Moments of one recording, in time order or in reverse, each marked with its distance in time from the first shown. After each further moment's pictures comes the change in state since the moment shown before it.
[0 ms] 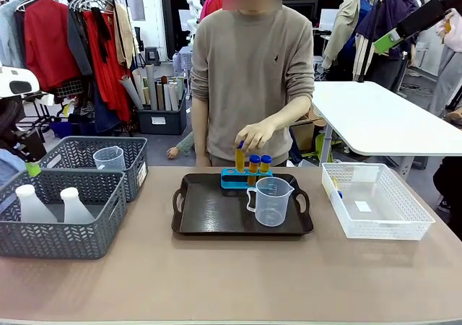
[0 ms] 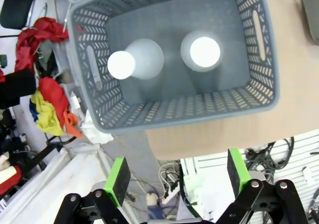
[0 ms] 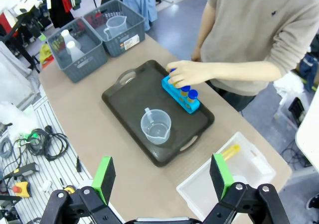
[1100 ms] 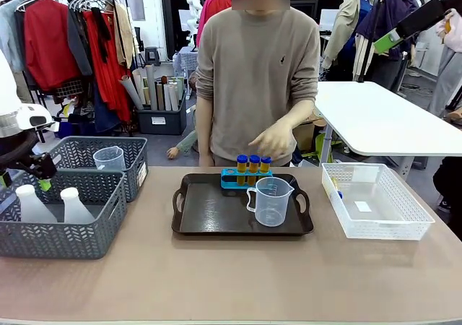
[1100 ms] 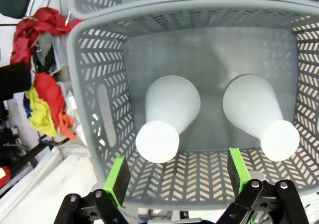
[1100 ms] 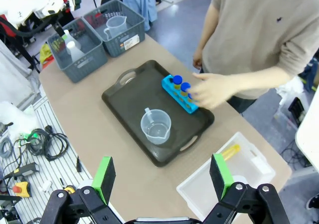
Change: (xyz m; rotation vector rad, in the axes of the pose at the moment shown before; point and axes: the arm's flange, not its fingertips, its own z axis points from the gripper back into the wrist) left arm 0.058 0.052 -0.108 0.019 0.005 0.106; right arm 0.000 0.000 0.000 0.000 0.000 0.000
